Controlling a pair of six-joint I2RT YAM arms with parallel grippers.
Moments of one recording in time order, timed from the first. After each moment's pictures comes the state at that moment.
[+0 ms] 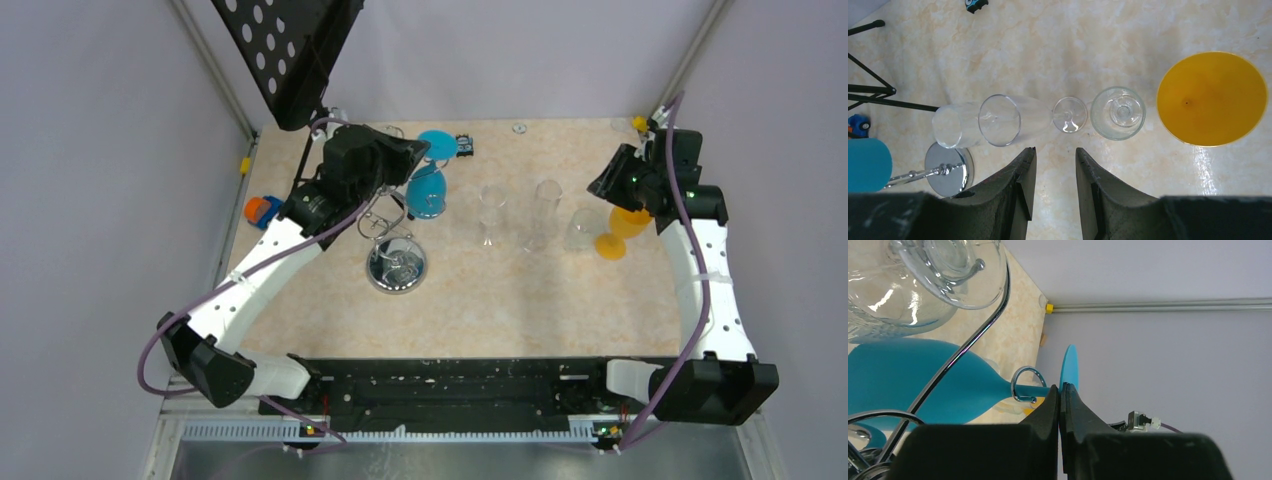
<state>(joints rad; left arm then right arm) -0.62 1.33 1.42 -0.33 -0.20 -1.39 -0.06 1.21 1.35 -0.81 -0.16 0.38</state>
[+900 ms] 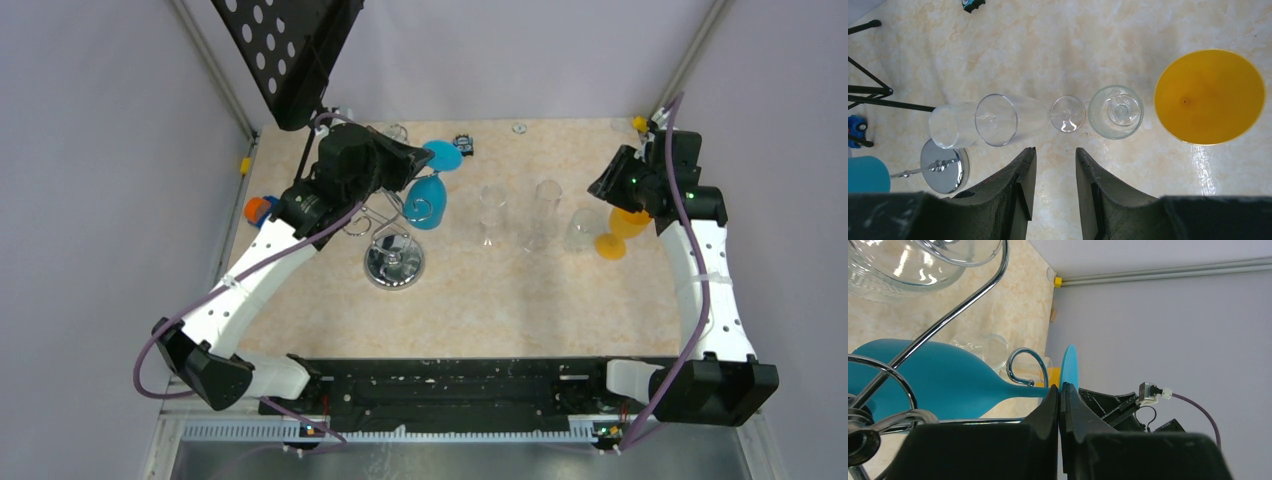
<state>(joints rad) -0.61 1.33 1.48 -0.42 -0.08 -1.33 -0.06 1.21 1.34 -0.81 -0.15 0.38</state>
